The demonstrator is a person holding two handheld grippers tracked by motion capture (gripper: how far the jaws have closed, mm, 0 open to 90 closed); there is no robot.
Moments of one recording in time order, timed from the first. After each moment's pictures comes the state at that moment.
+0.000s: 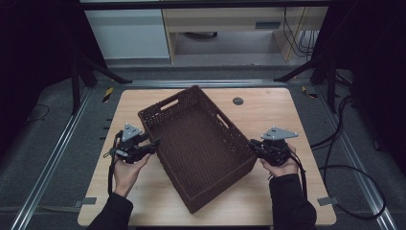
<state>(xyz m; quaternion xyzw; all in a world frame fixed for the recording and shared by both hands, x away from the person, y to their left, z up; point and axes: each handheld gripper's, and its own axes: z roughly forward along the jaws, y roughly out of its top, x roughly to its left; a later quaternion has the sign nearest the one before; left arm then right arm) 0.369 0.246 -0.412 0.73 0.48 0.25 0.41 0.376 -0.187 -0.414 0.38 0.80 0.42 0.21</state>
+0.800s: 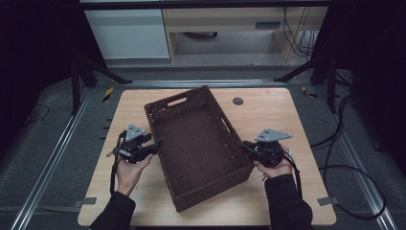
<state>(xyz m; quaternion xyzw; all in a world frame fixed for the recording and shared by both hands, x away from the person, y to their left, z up) 0.372 0.238 -0.415 0.75 0.47 0.24 0.40 0.373 -0.170 -0.414 0.36 0.81 0.44 0.19</state>
